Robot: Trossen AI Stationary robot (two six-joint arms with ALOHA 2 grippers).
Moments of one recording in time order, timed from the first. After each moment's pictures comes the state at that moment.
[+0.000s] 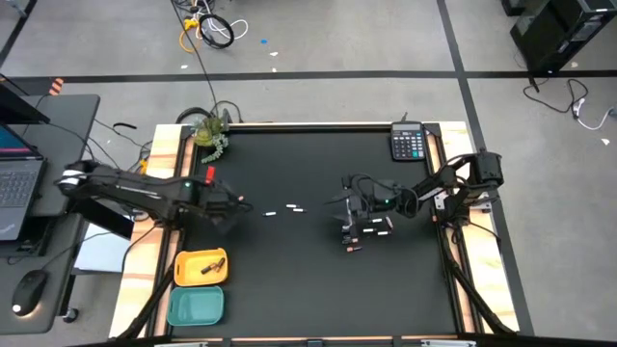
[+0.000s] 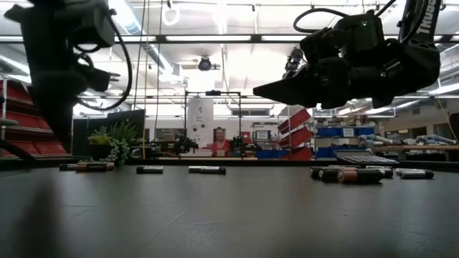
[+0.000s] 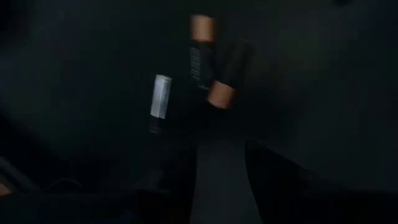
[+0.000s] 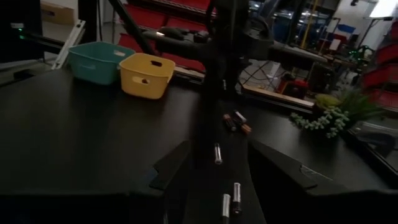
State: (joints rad) left arm -0.04 1.00 0.59 -0.98 -0.22 -0.77; right arm -0.06 1.71 0.42 1.21 -0.15 -0.24
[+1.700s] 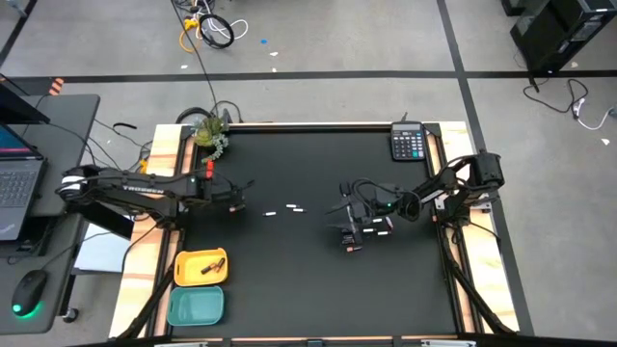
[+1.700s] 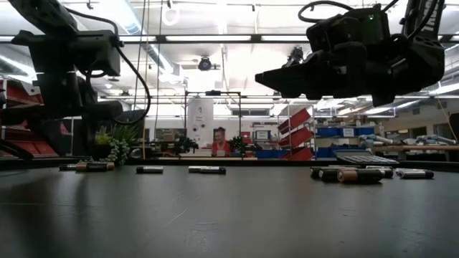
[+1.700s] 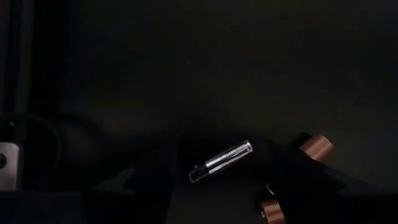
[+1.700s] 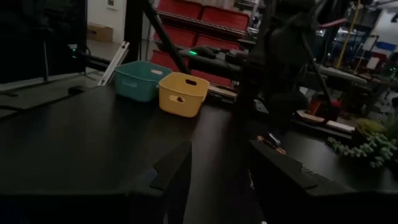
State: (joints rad) left arm 0.11 1.06 0.49 -0.85 -0.39 -1.51; right arm -0.01 1.71 0.42 1.25 -0.24 -0.23
